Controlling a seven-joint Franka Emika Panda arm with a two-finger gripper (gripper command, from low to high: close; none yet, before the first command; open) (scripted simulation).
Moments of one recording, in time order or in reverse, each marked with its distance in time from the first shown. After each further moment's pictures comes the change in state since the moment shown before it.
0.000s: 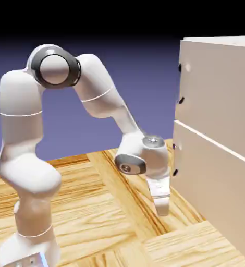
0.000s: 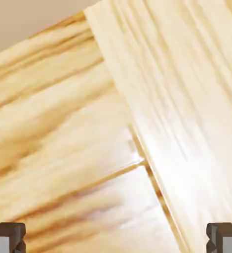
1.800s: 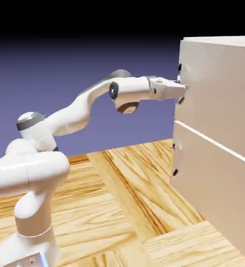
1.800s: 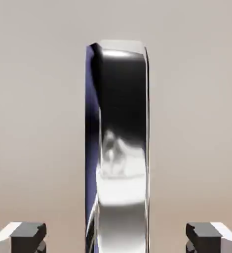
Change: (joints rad) arm 1.079 1.557 -1.312 0.432 1.708 -0.389 -0.585
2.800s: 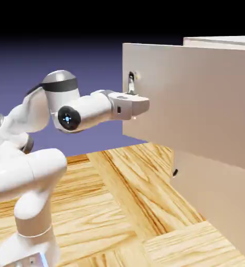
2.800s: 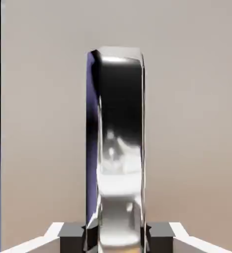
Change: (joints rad) arm 0.173 0.025 -0.518 -0.843 -0.155 -1.151 -0.409
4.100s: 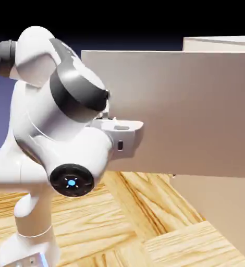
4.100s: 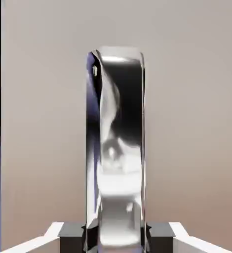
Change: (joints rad) arm -0.600 -1.281 -0.298 0.646 -1.294 -0.791 -1.066
